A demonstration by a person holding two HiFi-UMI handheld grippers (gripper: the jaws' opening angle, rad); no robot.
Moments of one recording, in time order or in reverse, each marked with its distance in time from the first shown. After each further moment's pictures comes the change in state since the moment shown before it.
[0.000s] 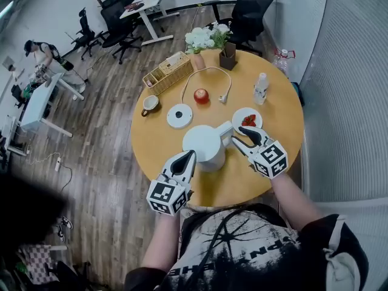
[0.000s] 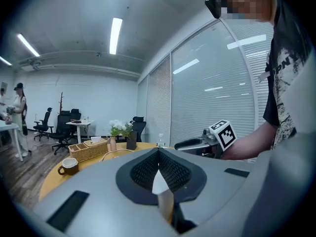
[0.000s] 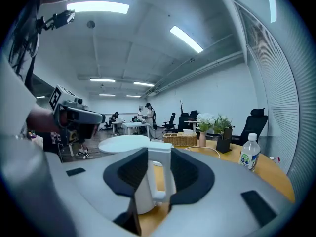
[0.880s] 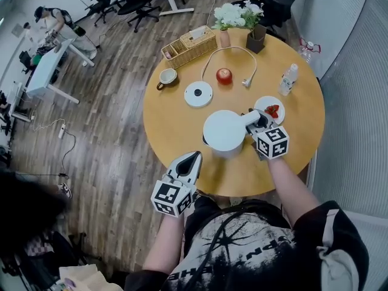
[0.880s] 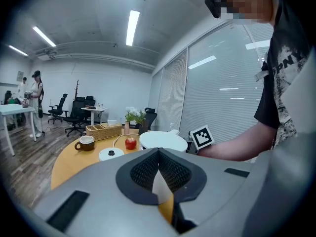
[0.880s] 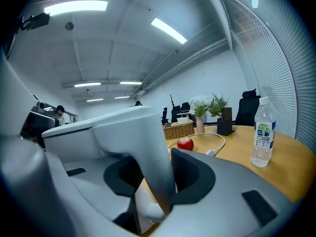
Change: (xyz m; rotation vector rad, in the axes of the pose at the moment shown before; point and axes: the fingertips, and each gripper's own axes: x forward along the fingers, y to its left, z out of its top) left arm -0.046 0.027 -0.054 -0.140 0.088 0.106; right arm 0.092 -0.025 -0.051 0.176 0.033 -0.069
